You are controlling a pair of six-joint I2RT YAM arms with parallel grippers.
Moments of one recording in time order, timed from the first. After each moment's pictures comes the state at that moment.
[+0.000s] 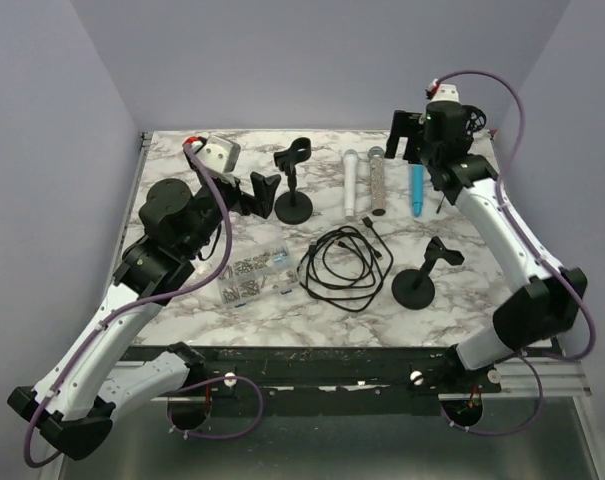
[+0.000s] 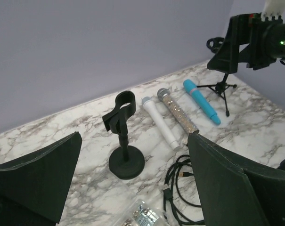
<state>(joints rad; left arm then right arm) -0.60 0.94 1.17 -0.21 -0.07 -0.01 0.30 1.63 1.58 -0.40 0.26 0.20</state>
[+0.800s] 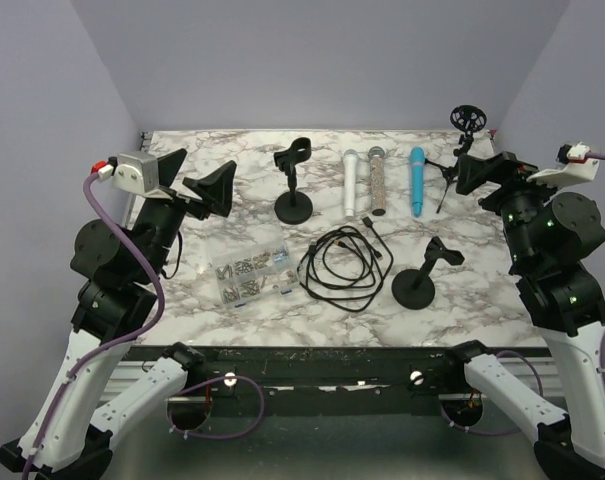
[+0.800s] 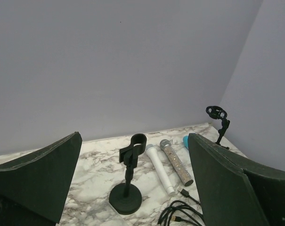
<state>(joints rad) -0.49 0.71 1.17 -0.13 -0.11 -0.15 0.30 0.78 1.26 -0.41 0.33 0.32</state>
